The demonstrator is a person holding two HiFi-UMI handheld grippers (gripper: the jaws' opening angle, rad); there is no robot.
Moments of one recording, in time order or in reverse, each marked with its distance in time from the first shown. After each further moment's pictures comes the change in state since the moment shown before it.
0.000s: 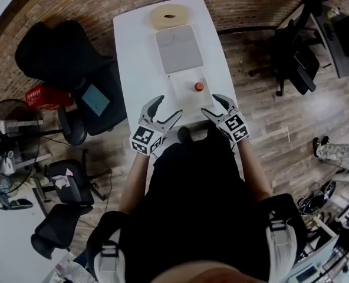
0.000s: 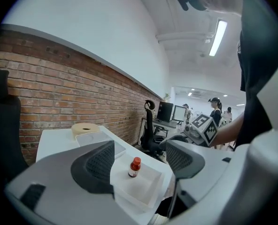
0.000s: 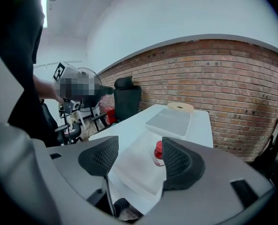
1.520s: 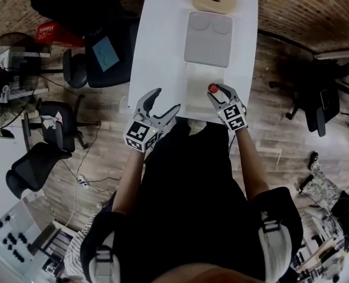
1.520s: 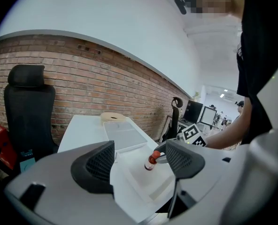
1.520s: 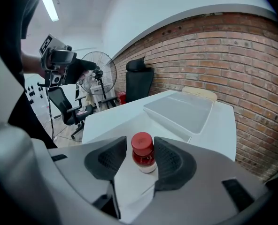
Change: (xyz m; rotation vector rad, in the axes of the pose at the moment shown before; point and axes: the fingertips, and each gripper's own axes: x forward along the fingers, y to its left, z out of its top) left arm 0.006 0.043 -0.027 -0.186 0.066 0.324; right arm 0.112 -0.066 -0.046 -0.145 0.160 0.199
